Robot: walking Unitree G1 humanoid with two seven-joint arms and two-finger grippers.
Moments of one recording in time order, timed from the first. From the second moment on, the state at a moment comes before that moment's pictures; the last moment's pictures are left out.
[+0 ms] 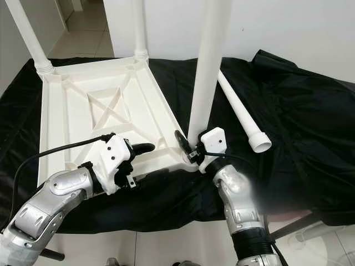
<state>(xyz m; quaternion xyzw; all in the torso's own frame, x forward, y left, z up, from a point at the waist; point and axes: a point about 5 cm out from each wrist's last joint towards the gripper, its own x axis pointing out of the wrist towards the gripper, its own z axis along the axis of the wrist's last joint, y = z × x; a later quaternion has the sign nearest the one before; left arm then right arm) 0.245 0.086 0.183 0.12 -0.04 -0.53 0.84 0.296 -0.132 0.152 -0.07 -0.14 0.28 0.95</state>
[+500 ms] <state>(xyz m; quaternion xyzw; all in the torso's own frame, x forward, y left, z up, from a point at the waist) 0.245 0.087 0.183 0.12 -0.03 -0.52 0.84 0.296 -0.133 0.152 0.01 -0.14 0.28 0.95</state>
